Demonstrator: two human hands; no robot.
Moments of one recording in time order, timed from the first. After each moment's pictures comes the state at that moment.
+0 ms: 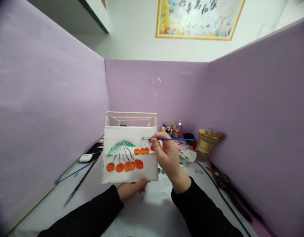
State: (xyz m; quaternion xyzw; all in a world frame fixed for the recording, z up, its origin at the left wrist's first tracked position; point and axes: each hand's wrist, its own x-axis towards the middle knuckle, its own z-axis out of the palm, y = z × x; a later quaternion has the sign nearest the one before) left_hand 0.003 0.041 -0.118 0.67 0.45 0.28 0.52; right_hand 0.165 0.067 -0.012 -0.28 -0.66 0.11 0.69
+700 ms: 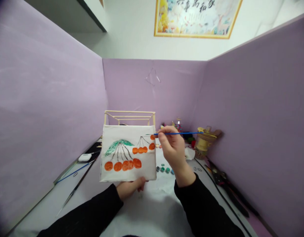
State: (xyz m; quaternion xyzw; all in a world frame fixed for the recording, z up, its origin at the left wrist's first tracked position) left_hand 0.000 0.044 -0.126 0.67 0.45 0.29 0.51; right_hand 0.182 0.067 0.002 -0.30 -0.62 0.14 0.71
